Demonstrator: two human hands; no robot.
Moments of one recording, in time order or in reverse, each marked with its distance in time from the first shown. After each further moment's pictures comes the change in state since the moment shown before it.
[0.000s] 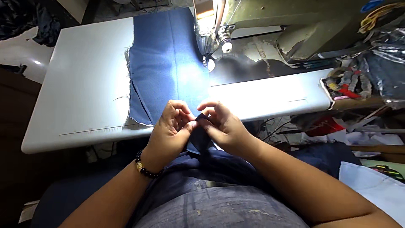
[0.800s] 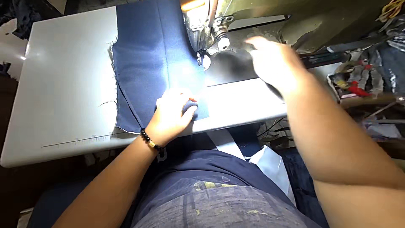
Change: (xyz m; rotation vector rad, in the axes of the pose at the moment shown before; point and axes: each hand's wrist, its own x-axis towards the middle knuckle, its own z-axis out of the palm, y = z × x) left_hand 0.060 -0.048 -0.004 0.811 -0.244 0.000; right_hand 0.079 0.047 -0.149 -1.069 -0.006 0.580
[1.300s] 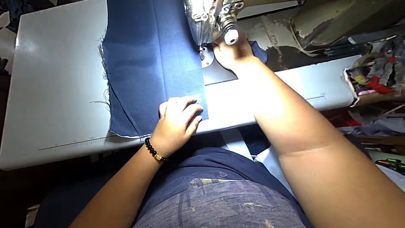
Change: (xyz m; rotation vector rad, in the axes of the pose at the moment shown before) left_hand -0.020 -0.010 0.023 0.068 0.017 0.098; right_hand 0.079 -0.055 0.070 0.004 0.055 -0.221
